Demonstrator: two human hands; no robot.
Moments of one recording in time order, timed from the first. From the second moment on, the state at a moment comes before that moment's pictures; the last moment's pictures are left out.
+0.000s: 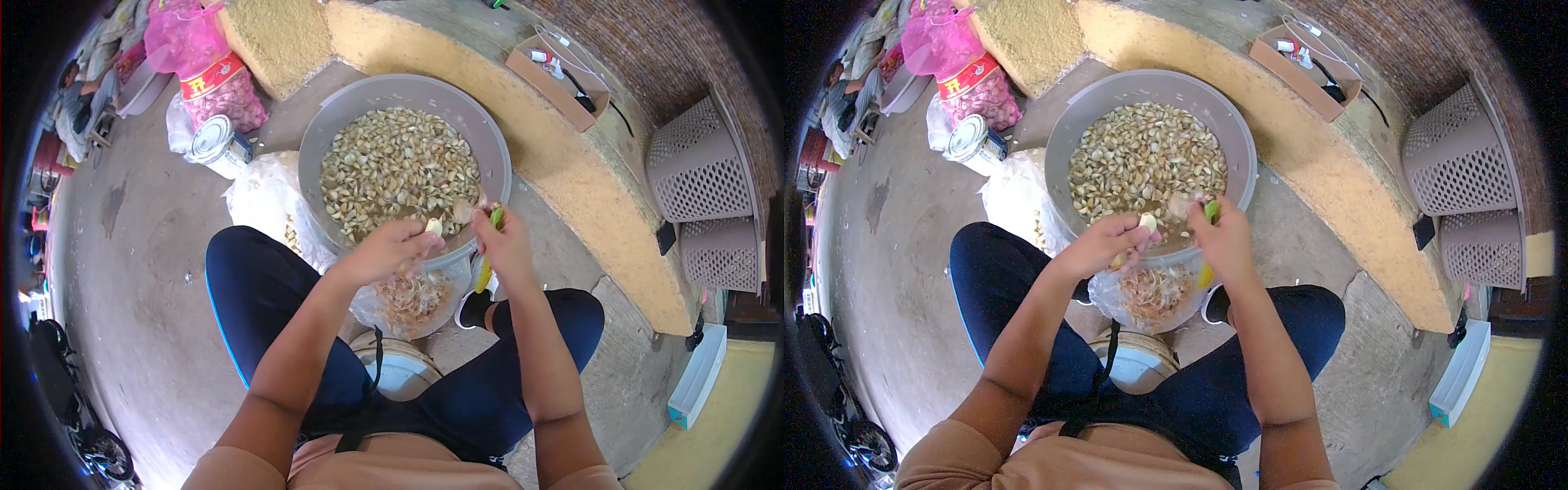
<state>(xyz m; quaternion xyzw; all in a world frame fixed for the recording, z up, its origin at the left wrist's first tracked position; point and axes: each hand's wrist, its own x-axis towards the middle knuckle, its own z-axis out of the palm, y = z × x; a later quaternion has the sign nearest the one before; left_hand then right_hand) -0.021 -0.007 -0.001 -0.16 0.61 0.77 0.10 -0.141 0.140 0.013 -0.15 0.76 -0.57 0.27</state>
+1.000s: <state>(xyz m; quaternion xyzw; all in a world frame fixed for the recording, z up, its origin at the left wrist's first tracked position) 0.003 -0.102 -0.034 -0.36 0.49 0.79 0.04 -0.103 0.126 -0.011 -0.37 0.79 -0.31 0.38</state>
